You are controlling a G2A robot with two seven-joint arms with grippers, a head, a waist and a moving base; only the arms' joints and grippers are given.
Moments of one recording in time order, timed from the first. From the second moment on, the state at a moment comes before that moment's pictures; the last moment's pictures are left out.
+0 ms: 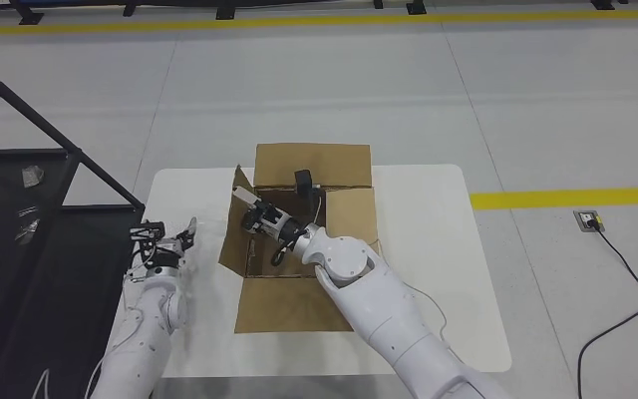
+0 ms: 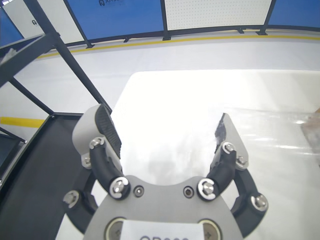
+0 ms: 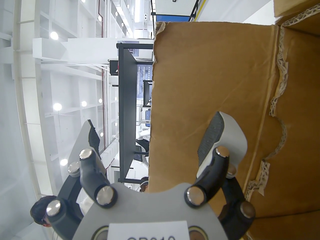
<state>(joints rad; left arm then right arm) 0.70 -1.23 -1.31 -0.54 1.19 0.04 0.55 -0.45 -1.79 0.96 -0.65 0.21 -0.35 0.48</state>
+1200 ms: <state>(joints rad) 0.86 -1.22 -1.38 -0.65 1.17 0.09 0.57 -0.44 -1.80 1.00 -0.63 0.19 -0.35 0.51</state>
